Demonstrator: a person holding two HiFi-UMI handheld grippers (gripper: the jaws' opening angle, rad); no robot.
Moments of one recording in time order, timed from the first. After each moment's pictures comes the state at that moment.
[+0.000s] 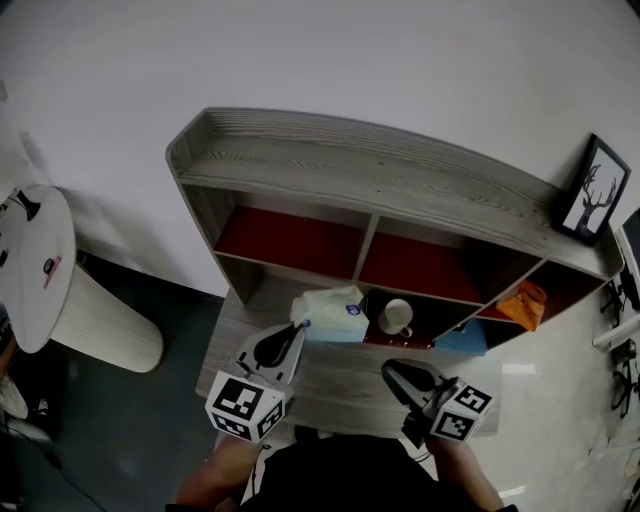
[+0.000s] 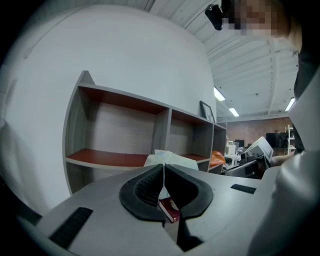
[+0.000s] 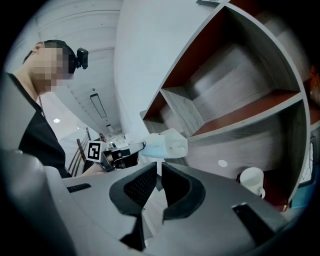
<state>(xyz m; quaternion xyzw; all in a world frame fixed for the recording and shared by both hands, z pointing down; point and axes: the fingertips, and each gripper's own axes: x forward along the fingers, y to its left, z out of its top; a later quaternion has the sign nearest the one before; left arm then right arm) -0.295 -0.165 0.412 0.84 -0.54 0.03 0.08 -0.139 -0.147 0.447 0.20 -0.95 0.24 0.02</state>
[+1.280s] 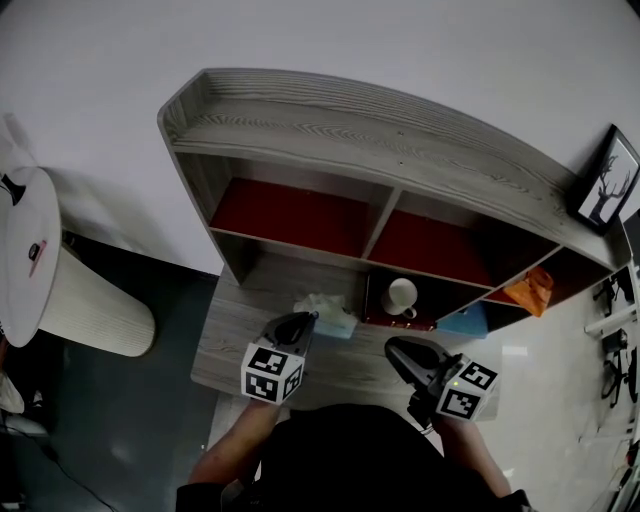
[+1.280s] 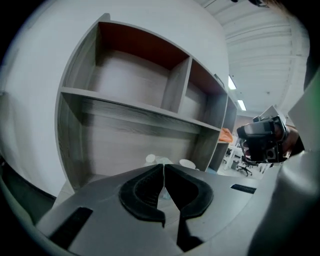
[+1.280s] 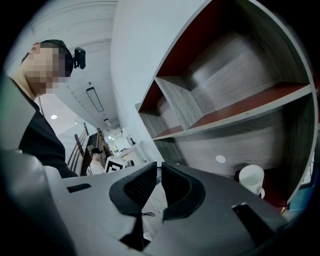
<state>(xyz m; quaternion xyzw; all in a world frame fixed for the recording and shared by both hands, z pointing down) -0.292 -0.194 0.561 0.82 -0.53 0.09 0.19 -0.153 -0.160 0.468 0.20 -0.95 0.24 0.06</state>
